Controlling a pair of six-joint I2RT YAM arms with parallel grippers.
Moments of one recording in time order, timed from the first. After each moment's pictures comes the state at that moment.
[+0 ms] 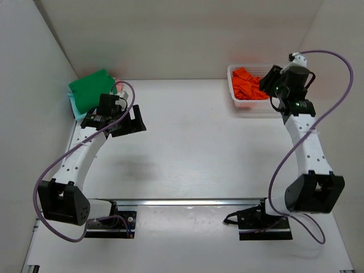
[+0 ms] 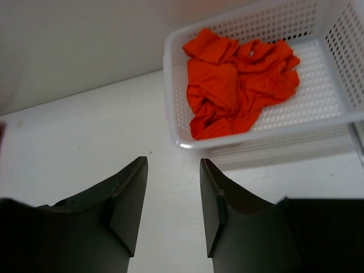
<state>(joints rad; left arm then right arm) -0.18 1.31 1.19 -0.76 0.15 -0.34 -0.07 1.34 1.34 -0.28 -0.10 0.32</state>
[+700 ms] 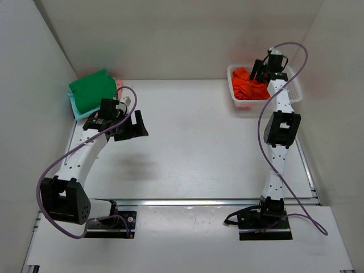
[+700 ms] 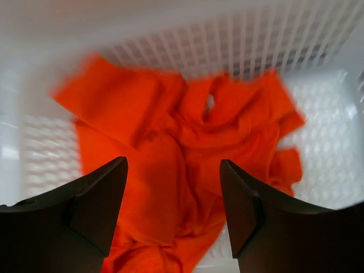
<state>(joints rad) -0.15 1.31 1.11 -0.68 0.25 -0.30 -0.12 2.58 2.57 -0.49 -0.09 0.16</state>
